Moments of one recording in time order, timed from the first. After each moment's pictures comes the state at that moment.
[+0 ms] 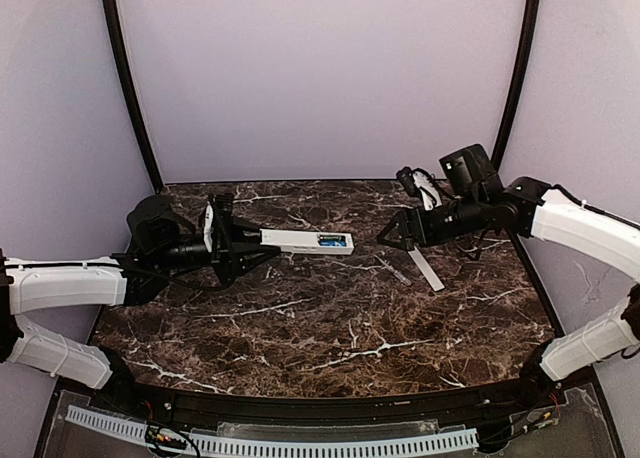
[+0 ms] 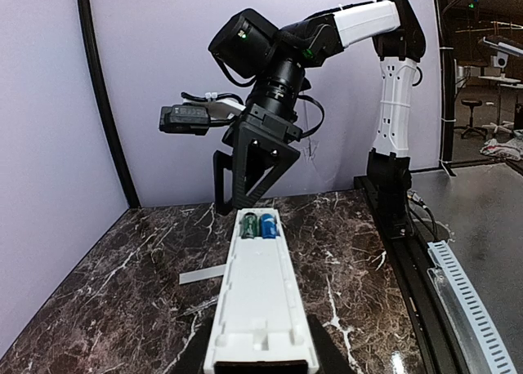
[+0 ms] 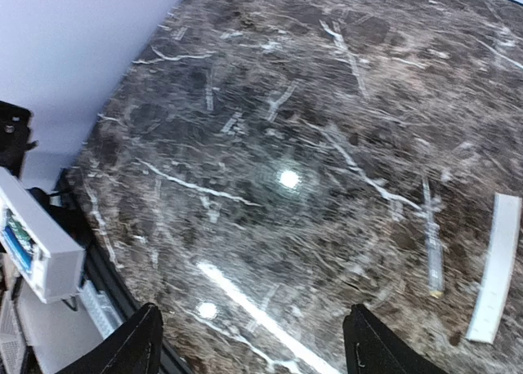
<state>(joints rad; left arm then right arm) -0.67 1.21 0.59 0.65 0.77 0.13 0.68 1.30 1.12 -0.58 -0.28 0.32</state>
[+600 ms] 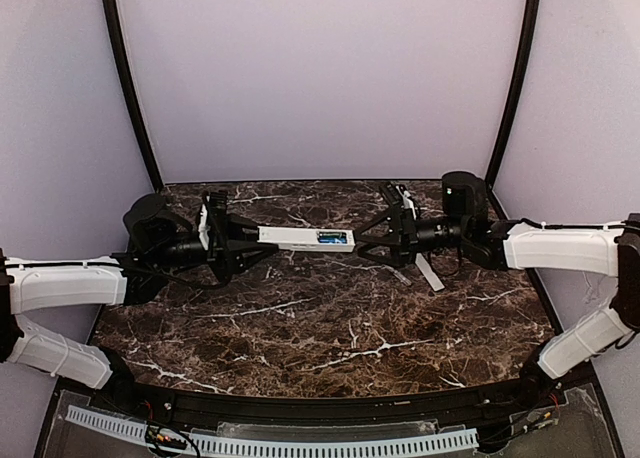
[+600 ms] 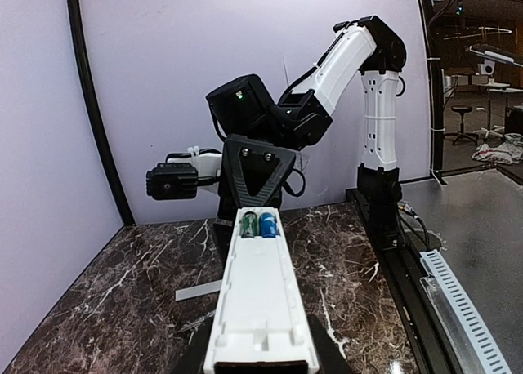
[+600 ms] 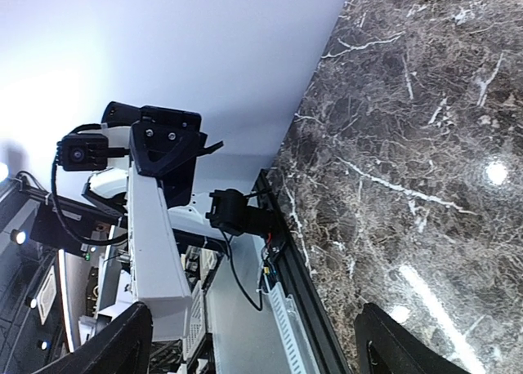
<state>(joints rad) -0.66 1.21 0.59 0.71 0.81 0.10 0.66 1.40 0.82 0.29 -0.89 0.93</state>
